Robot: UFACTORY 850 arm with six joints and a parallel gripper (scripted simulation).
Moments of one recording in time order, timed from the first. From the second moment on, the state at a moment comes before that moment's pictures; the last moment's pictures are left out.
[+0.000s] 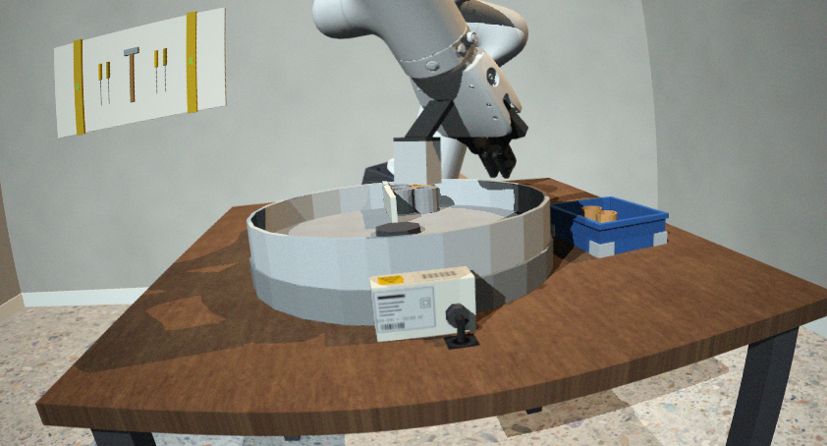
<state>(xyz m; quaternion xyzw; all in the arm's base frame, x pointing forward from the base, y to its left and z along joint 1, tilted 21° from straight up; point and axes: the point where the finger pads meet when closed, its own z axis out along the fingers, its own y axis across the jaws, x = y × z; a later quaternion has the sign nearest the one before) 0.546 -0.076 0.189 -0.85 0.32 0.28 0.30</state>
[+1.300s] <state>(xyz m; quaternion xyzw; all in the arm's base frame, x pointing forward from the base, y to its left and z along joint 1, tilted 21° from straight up) 0.446 -0.082 0.161 -0.83 0.35 0.28 0.32</state>
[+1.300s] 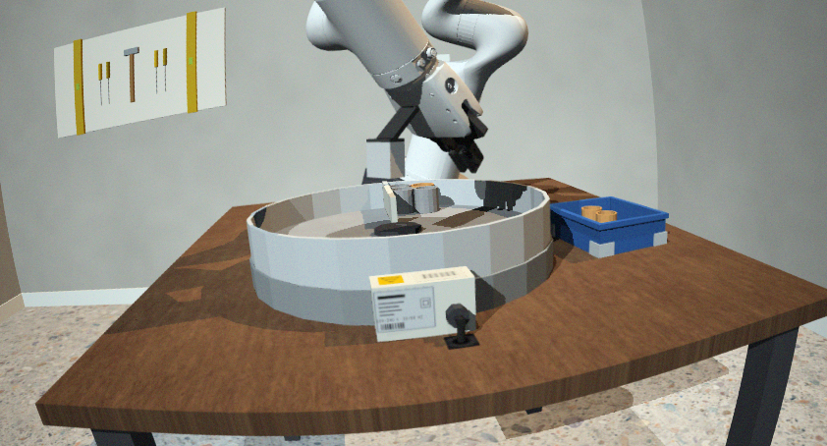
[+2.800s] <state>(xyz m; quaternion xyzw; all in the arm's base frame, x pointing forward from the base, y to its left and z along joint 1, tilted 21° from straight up) 0.308 -0.098 0.123 -0.81 0.40 0.28 0.33</state>
